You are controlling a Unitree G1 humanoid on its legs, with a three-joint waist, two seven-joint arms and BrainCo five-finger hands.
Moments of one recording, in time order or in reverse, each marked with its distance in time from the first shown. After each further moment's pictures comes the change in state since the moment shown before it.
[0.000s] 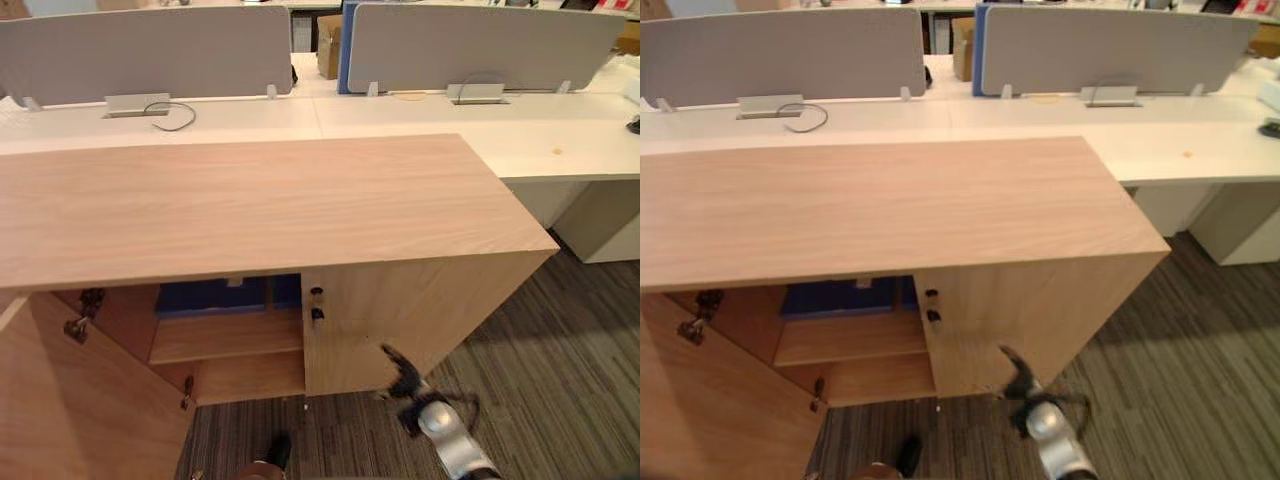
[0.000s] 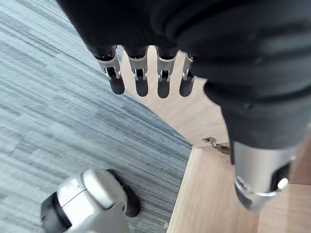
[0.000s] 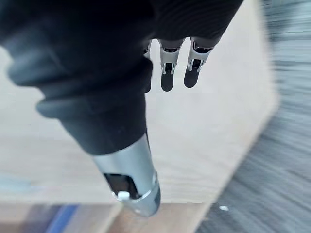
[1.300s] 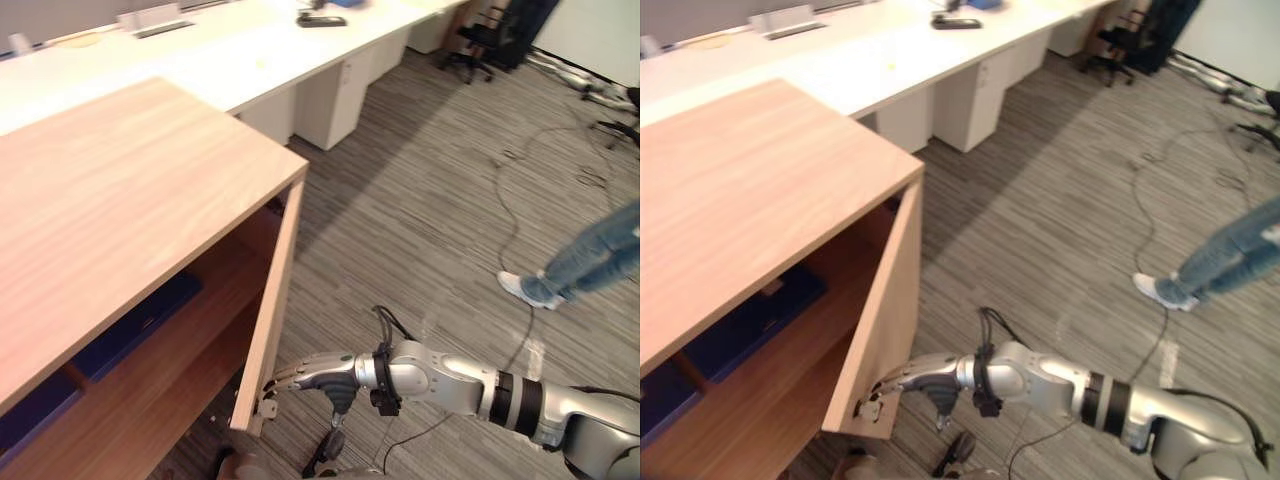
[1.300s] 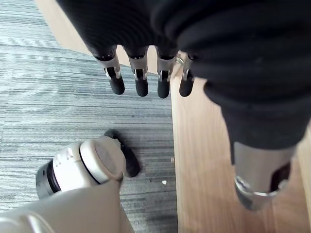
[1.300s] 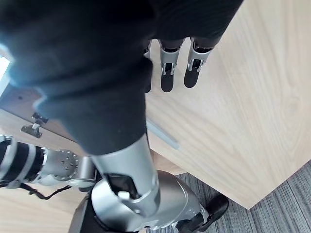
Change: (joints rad) left arm -0.128 0.055 0.417 0.122 -0.024 0.017 -0.033; right arm -0.651 -0.529 1.100 -0.711 0.161 -0.253 0.332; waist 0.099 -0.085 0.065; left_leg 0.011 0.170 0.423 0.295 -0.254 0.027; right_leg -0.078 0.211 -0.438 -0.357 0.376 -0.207
